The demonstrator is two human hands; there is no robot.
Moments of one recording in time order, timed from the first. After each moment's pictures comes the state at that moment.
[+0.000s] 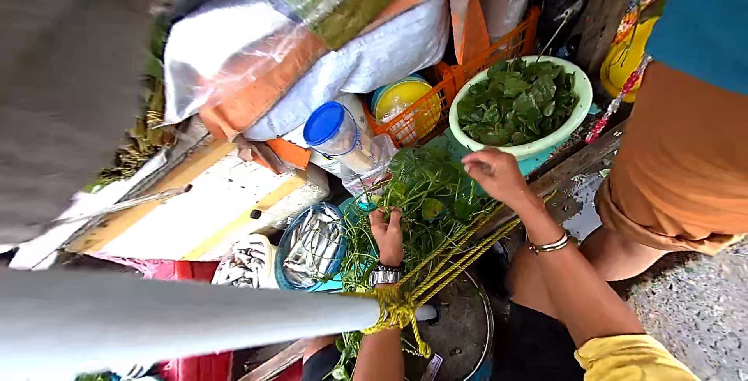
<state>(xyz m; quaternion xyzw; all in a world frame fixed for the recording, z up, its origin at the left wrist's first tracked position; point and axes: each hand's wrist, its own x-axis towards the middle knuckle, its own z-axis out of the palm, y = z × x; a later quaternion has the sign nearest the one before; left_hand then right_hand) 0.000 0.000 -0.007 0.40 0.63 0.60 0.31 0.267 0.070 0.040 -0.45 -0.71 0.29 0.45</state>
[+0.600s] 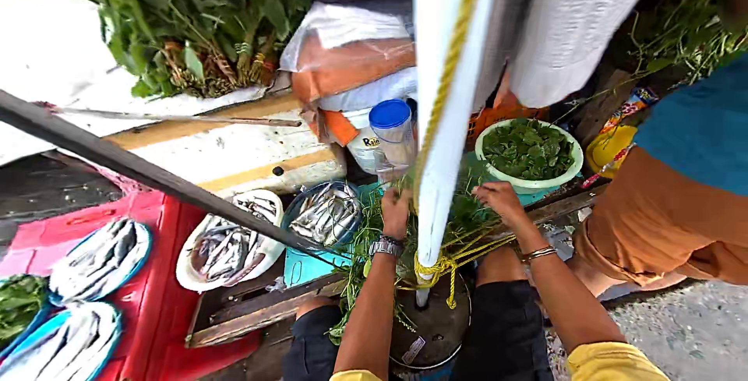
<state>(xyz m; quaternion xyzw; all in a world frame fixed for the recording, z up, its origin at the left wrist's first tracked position) -0.038 -0.035 0.077 0.37 0.65 0.54 0.40 0.214 0.042 0.083 -0.57 -0.61 0.45 0.32</state>
